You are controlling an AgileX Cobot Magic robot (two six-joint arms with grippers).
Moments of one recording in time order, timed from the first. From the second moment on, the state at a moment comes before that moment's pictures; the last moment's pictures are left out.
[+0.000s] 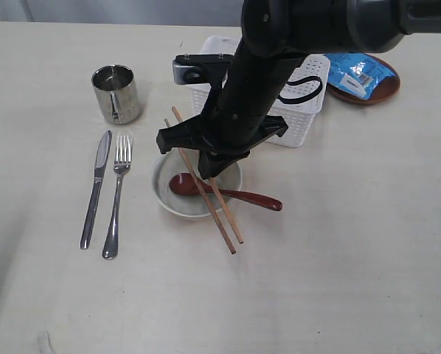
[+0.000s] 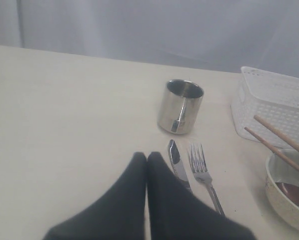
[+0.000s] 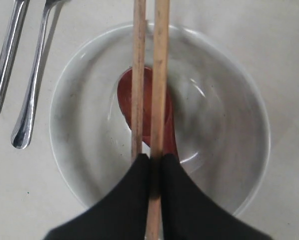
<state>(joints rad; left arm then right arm) -0.16 0.00 0.00 -0.03 0.33 -0.16 0.69 1.91 -1.31 0.33 0.86 0.03</state>
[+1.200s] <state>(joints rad) -0.16 0.00 0.00 -0.03 0.33 -0.16 0.69 1.91 -1.31 0.34 0.81 0.00</state>
